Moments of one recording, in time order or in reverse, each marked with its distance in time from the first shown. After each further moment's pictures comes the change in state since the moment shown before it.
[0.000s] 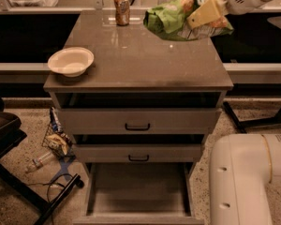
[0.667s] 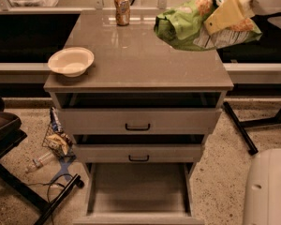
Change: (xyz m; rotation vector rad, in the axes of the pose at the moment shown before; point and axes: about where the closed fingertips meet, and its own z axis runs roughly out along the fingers) arm 0.026 0.048 -0.080 0.070 0.094 0.053
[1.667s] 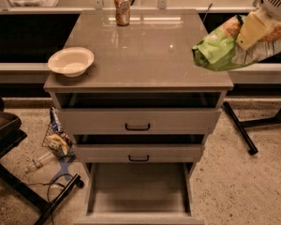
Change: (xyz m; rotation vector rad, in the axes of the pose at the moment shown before) arm 0.058 -0.048 -0.022 0.295 0.382 -0.029
